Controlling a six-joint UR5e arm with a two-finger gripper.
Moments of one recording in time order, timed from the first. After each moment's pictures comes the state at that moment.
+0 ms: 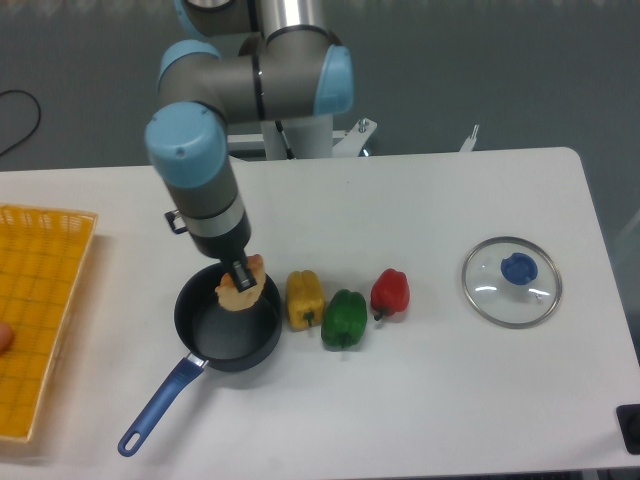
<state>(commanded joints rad) 2.14 -1.88 -1.57 -1.19 1.62 1.15</state>
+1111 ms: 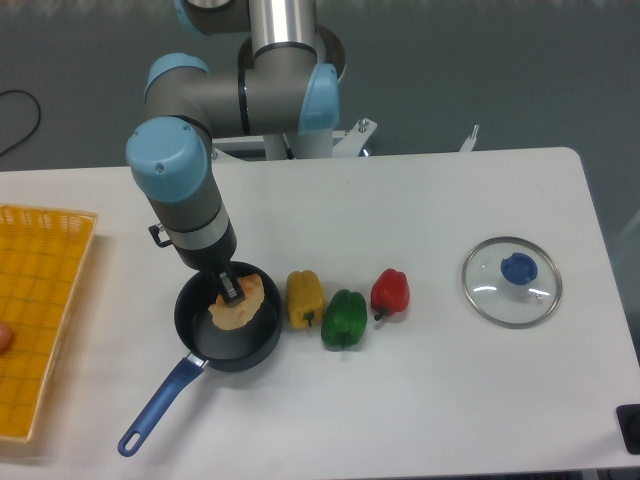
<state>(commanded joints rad) 2.14 -1.89 -1.57 -1.18 1.63 1.16</state>
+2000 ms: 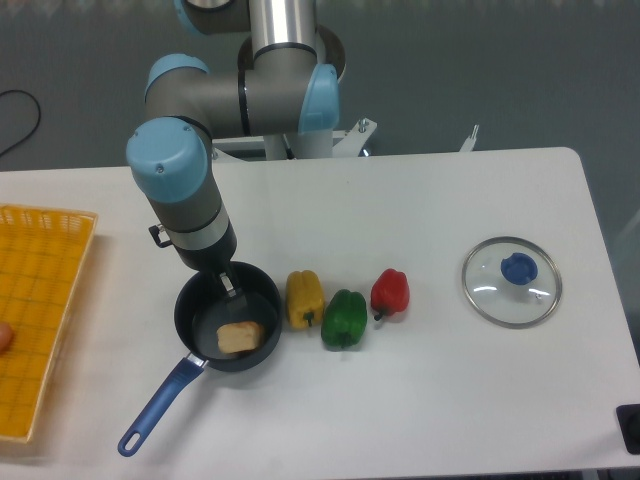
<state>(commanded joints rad) 2.12 -1.88 -1.57 -1.18 1.63 1.16</state>
